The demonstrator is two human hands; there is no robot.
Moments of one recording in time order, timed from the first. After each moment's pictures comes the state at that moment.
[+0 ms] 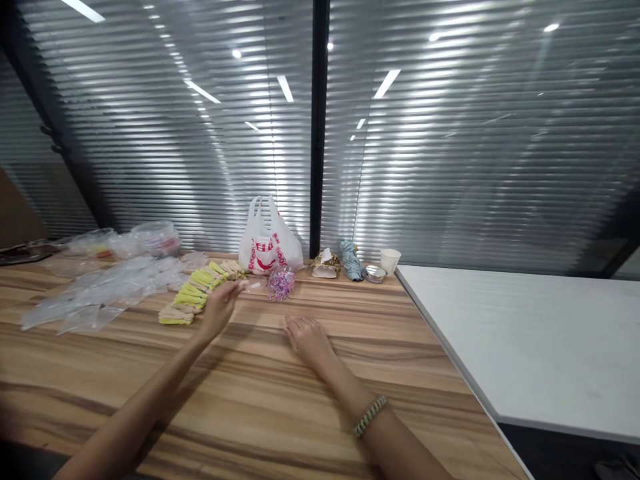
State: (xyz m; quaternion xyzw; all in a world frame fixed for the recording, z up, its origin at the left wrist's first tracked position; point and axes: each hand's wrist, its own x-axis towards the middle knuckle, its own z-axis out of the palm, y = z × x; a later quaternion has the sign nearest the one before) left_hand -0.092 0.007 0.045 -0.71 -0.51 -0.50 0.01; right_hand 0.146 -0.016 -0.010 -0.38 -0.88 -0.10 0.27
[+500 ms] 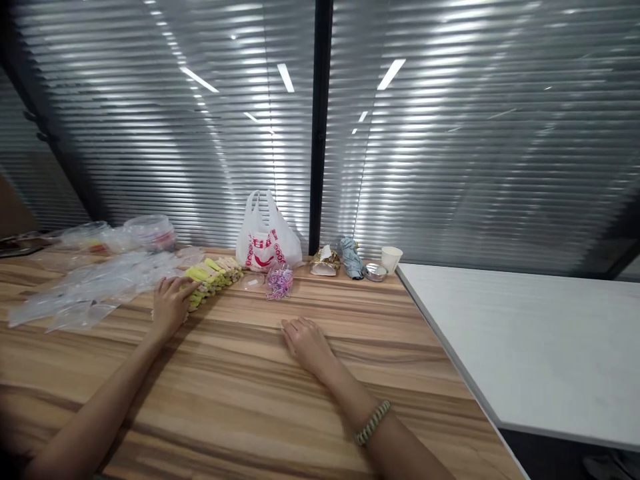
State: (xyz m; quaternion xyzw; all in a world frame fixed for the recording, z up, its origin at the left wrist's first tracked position) left_hand -0.208 0.016 0.026 -0.69 -0.59 -0.24 0.35; right_hand 0.148 -0.017 -0.009 -0.36 -0.89 -0.08 0.27
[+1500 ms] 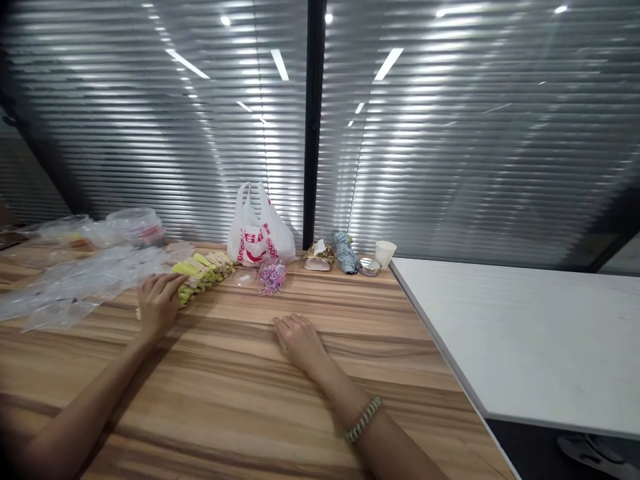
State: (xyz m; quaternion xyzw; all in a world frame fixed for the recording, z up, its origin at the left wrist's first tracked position) left_hand -0.179 0.010 0.029 -0.67 -0.57 -0.40 0.28; right_hand 0.149 -0.023 -0.003 -0.38 -0.89 -0.06 0.25
